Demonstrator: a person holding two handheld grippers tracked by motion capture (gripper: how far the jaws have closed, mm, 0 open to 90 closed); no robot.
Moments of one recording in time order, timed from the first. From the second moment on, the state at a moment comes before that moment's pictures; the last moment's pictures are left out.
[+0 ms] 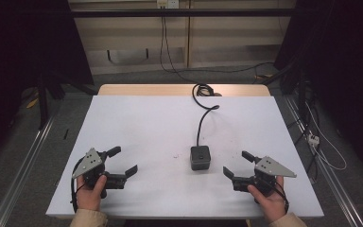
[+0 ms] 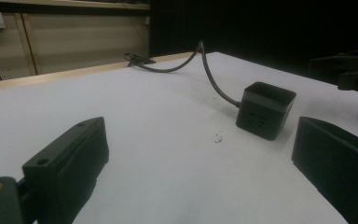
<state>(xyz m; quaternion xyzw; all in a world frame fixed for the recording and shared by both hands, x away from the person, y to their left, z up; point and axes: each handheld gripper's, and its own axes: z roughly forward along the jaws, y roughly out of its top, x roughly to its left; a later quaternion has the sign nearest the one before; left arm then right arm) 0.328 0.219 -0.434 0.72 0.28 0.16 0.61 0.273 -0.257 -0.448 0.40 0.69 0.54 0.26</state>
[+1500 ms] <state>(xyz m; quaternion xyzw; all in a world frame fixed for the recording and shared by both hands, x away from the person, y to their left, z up) 0.329 0.218 -0.435 0.73 0.28 0.16 0.61 0.294 -0.233 -0.440 0.39 0.70 0.54 0.25</state>
